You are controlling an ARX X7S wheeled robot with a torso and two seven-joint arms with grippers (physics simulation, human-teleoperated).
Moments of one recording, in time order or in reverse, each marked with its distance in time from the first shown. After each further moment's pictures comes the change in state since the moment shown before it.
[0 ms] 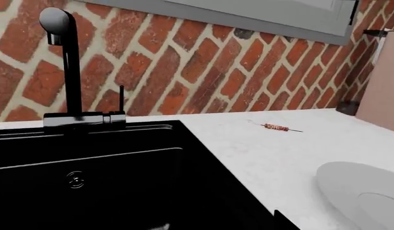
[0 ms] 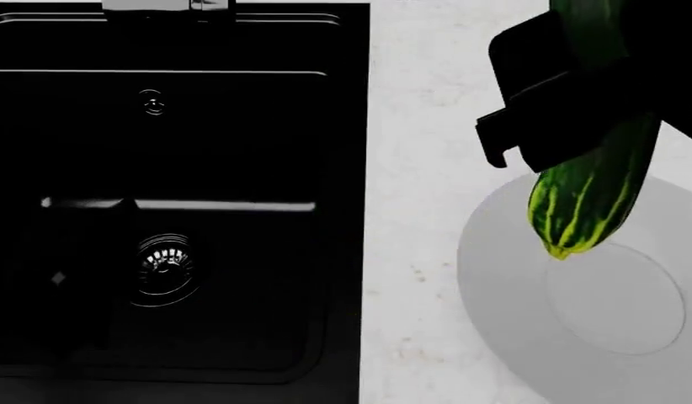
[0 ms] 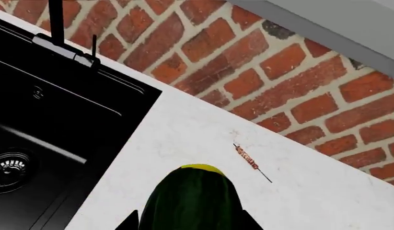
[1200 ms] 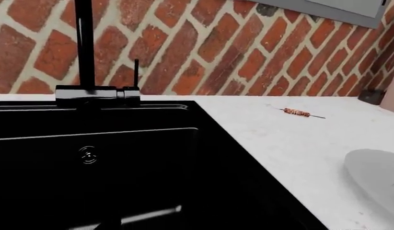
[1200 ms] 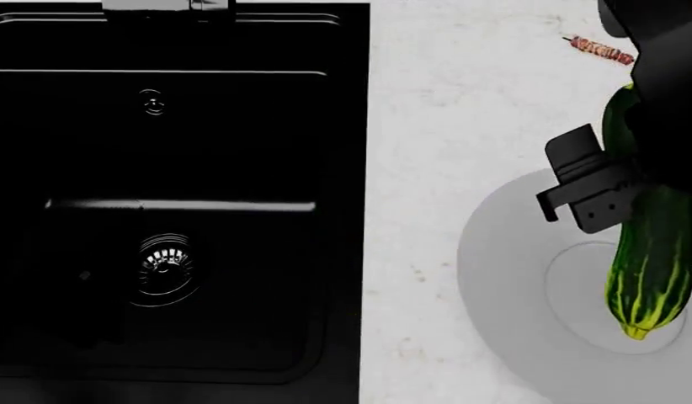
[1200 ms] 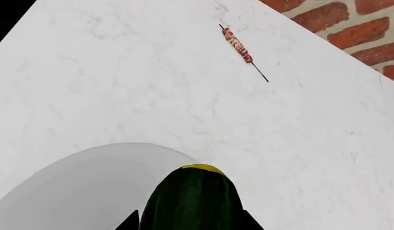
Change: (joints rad) left arm 0.045 -0.006 0.098 -0.115 0.127 0.121 0.039; right arm 0.028 -0.048 -0.493 0.305 -0.511 -0.062 -0.512
